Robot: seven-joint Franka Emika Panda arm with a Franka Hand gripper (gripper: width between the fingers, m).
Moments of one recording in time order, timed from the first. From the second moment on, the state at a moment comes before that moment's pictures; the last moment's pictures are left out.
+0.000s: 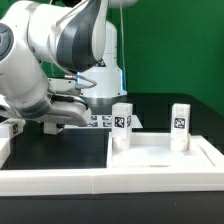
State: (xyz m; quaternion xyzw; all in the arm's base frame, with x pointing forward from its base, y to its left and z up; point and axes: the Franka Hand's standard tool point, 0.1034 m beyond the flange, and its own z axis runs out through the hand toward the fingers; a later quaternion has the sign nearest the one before) arm 0.375 -0.135 0.009 -0.90 0.15 0.41 0.05
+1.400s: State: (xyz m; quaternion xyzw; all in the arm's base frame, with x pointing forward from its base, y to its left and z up) arm 0.493 -0.123 0.096 -0.97 0.09 0.23 0.04
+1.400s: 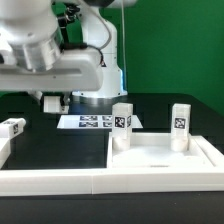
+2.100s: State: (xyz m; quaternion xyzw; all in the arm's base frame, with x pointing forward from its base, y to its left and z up) arm 0.534 -0.127 0.108 -1.00 0.08 0.00 -0.01
